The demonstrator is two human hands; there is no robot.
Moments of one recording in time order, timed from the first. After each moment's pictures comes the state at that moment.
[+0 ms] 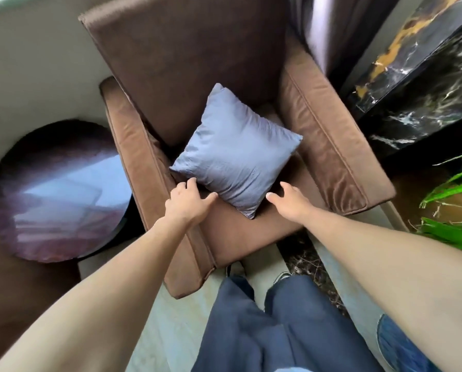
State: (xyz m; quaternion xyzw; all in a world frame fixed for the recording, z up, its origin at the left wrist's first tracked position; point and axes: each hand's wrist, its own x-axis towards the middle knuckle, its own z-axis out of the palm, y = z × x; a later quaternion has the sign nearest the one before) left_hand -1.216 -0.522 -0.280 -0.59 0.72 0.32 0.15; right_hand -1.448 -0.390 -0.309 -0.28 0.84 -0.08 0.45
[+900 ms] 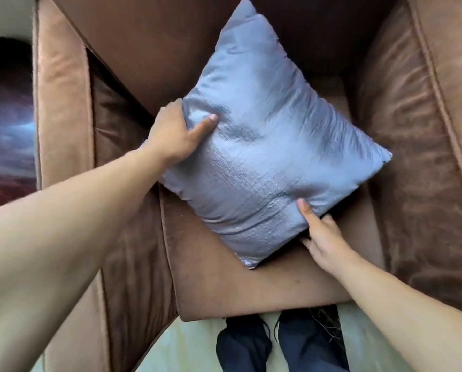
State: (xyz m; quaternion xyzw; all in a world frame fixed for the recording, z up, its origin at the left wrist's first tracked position) left_hand -1.321 -0.726 -0.527 -0.63 0.71 0.33 -0.02; right_hand -1.558 -0.477 -0.601 0.01 0.68 -0.41 0.61
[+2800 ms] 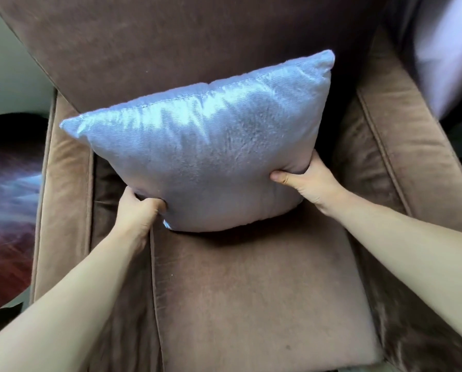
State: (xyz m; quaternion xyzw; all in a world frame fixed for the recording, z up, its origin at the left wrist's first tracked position) left_hand -1.303 -0.717 -0.513 -0.72 0.33 0.52 -0.33; right_hand -1.653 -0.670 -0.533 -0.36 0.68 -0.40 0.50
